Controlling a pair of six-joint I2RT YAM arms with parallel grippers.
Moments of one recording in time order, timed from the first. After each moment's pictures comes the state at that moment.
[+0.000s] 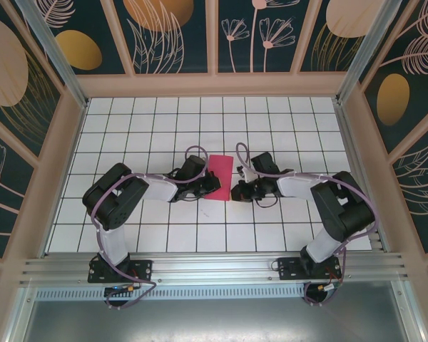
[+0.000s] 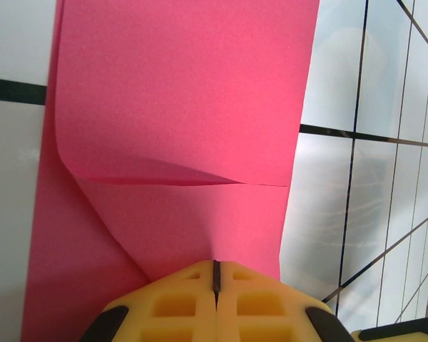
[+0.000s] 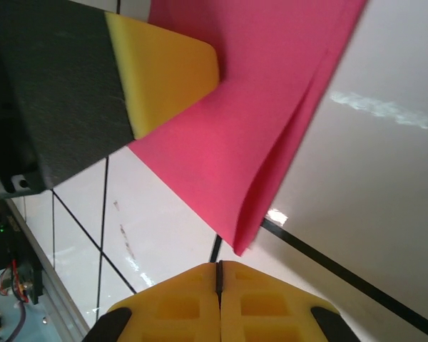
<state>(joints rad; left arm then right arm) -0.70 1.88 0.83 0.28 0.29 -1.02 0.52 1.63 0.72 -0.16 -0.65 0.44</state>
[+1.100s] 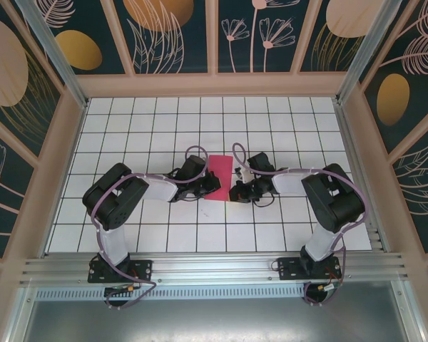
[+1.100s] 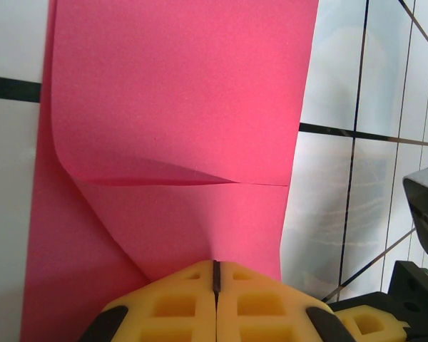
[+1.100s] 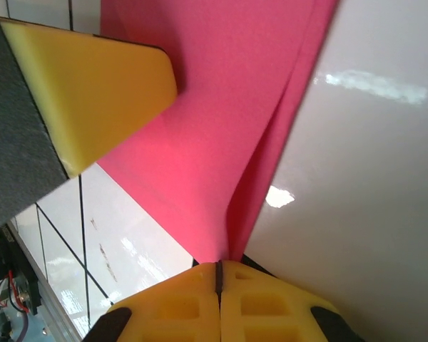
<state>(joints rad) -0.70 1.88 0.83 0.28 0.29 -1.02 0.52 1.71 0.75 -0.16 -0.64 0.46</state>
